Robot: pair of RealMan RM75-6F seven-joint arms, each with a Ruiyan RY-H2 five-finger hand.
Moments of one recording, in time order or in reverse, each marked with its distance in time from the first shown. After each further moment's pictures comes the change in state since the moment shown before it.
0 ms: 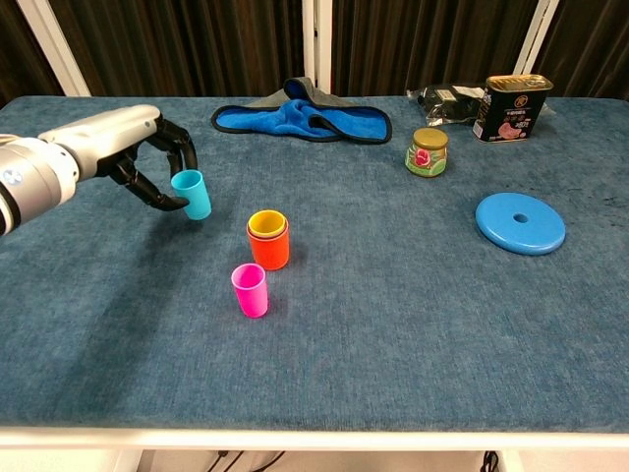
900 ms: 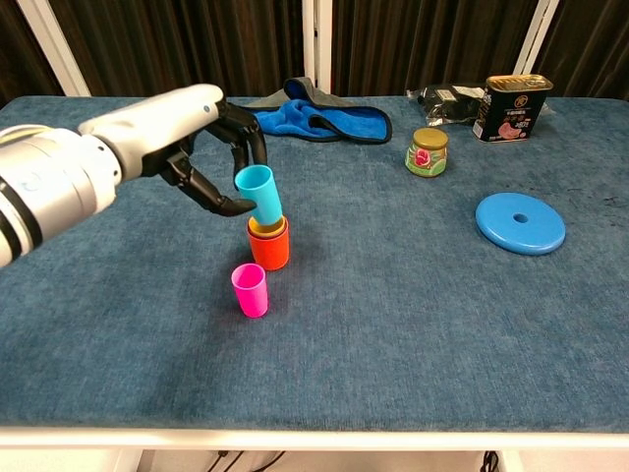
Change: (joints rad) left arm -0.015 -0.038 0.025 -0.267 0.027 0.118 0.153; right arm -0.004 -0.013 -0.009 0.022 -0.012 0.004 0.017
